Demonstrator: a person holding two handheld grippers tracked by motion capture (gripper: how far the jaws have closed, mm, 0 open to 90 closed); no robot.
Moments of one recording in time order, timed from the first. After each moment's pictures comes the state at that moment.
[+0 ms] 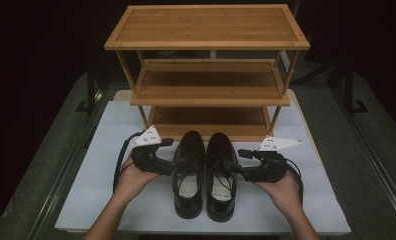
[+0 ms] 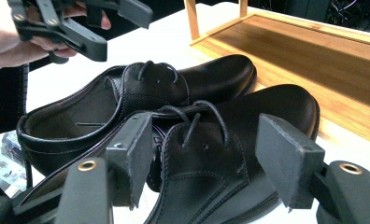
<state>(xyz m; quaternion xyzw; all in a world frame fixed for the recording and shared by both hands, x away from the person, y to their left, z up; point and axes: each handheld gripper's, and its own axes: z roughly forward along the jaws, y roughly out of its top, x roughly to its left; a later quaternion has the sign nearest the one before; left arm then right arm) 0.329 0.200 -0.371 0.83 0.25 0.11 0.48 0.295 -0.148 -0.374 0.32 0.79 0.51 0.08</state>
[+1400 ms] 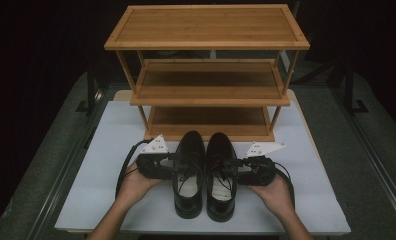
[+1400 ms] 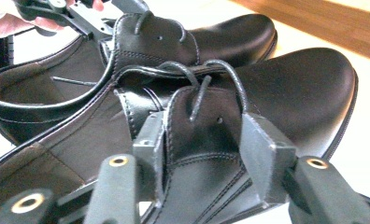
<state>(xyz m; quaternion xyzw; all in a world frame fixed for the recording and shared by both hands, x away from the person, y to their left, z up) 0.321 0.195 -0.385 0.87 0.21 0.08 0.44 0.300 -0.130 -0.400 0.31 0.82 0.47 0.06</state>
